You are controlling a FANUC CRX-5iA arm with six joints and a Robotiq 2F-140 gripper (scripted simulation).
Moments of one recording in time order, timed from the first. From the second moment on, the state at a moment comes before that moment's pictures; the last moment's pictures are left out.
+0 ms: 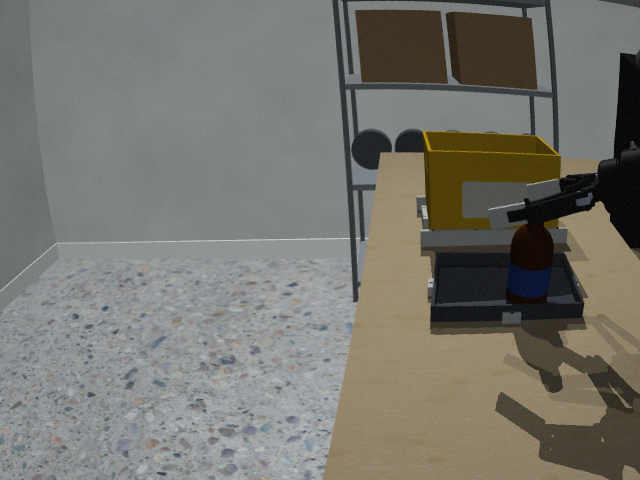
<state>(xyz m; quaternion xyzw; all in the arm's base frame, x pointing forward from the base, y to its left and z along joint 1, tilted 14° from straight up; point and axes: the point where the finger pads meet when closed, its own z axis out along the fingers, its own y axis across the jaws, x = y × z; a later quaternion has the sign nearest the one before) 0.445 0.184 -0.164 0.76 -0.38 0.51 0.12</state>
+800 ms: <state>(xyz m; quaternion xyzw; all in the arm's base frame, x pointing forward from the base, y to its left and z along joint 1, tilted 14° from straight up) 0.443 0.177 -0.135 0.76 -0.38 0.51 0.12</state>
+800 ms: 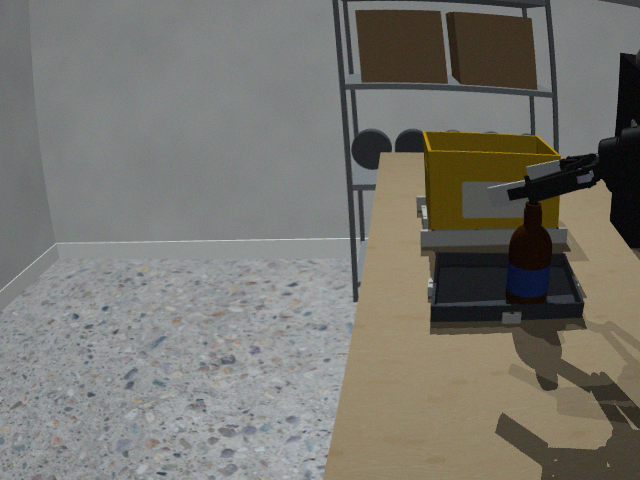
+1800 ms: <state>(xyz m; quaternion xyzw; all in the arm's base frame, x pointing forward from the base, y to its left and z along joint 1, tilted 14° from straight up) 0.440 0.164 -0.079 0.76 -0.38 0.51 0.12</state>
